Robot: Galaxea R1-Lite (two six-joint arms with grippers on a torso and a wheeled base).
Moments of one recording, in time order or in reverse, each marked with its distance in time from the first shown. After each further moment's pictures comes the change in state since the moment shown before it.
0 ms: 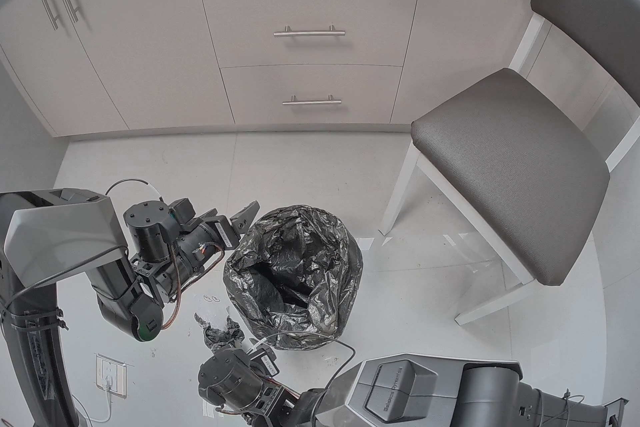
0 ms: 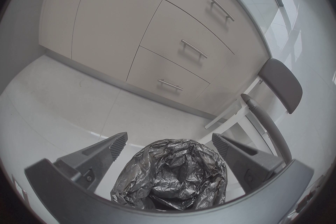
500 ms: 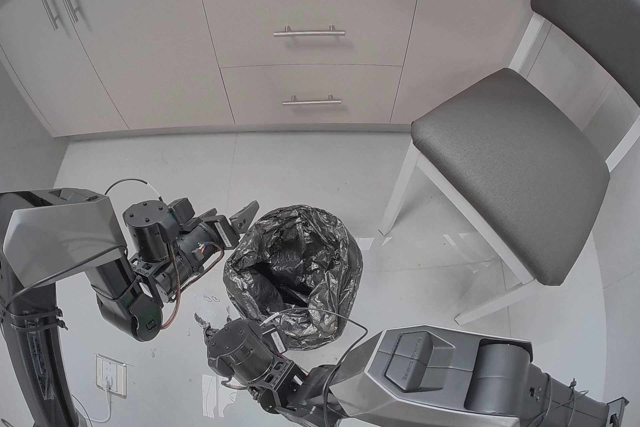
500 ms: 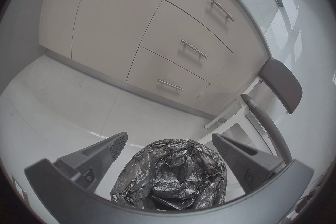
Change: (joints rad) left arm 0.002 -0.003 0.002 0.001 -0.002 -0.001; right arm -0.061 -0.027 -0.023 -0.001 0.000 -0.003
